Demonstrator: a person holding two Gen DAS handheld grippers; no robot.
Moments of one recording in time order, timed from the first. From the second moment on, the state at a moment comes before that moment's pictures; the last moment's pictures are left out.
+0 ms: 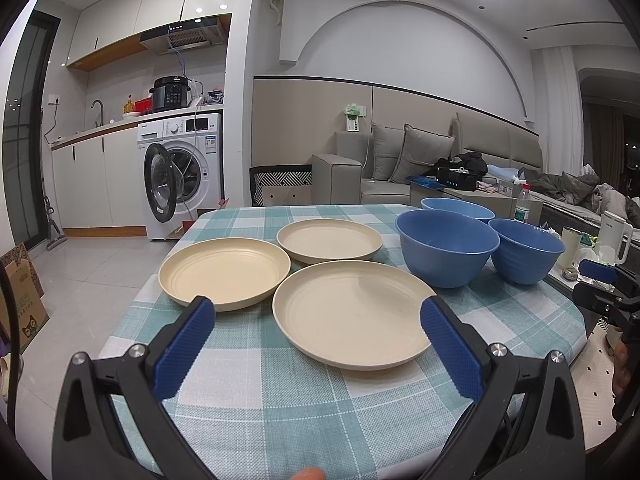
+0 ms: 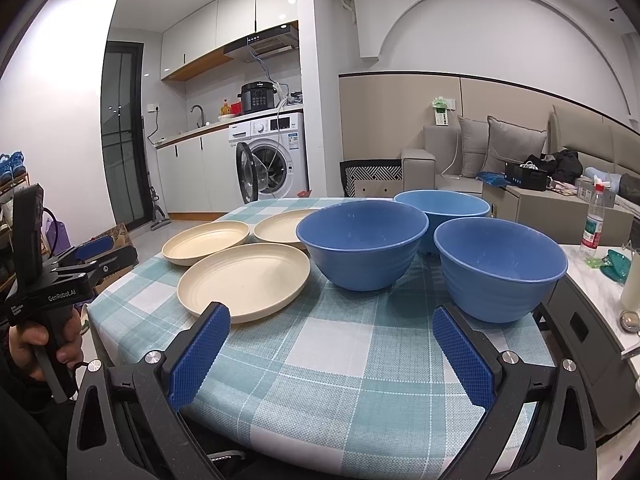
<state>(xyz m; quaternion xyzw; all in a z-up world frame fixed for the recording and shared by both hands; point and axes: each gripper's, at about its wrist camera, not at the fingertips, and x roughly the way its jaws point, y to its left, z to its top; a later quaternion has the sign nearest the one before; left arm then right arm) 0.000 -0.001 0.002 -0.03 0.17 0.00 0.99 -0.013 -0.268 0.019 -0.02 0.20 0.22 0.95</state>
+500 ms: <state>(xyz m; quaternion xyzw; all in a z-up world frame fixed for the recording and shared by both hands) 0.000 -0.001 0.003 -0.03 0.17 0.00 0.99 -0.014 -0.267 0.019 -0.02 0.20 0.22 0.95</state>
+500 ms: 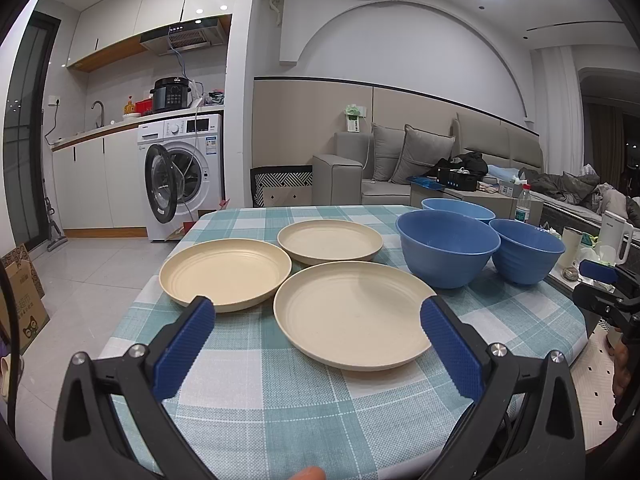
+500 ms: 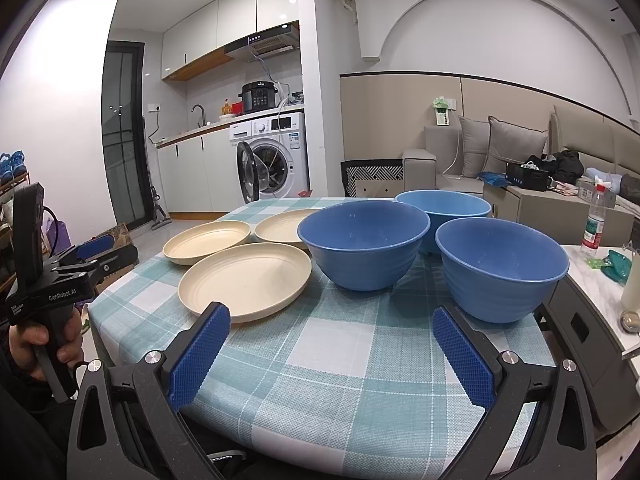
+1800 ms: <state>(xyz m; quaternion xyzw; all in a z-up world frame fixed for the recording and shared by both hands) 0.000 0.003 0.002 -0.02 0.16 0.00 0.99 -0.017 -0.269 0.023 -0.02 0.20 0.22 0.95</state>
